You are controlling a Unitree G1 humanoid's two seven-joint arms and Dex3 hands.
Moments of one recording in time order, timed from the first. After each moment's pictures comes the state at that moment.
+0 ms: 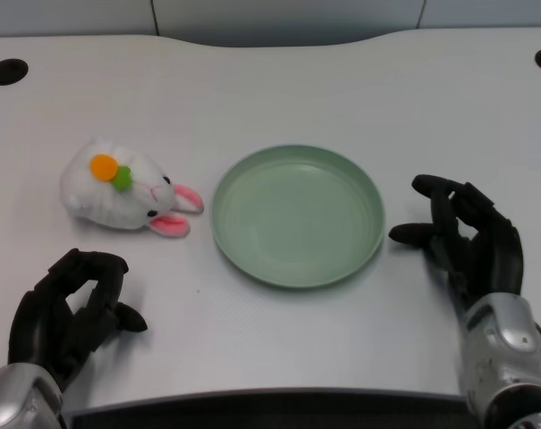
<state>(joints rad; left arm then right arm) 0.02 0.14 0.20 0.15 -0.27 0.22 -0.16 -0.53 -0.10 -0.32 1.20 0.19 -0.52 0.15</state>
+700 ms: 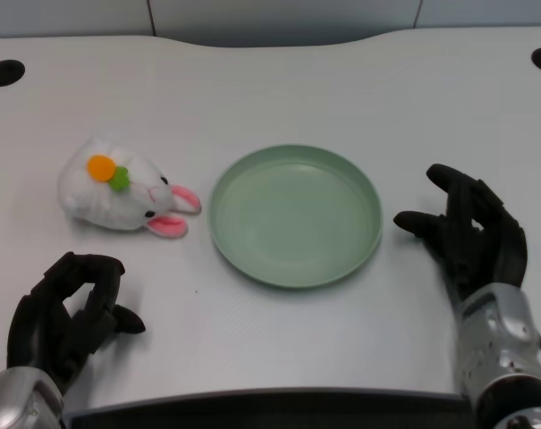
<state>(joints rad) 0.04 0.12 0.20 0.11 -0.26 0.25 -0.12 -0.53 -0.06 -0.38 1.09 0.30 -0.36 0.12</state>
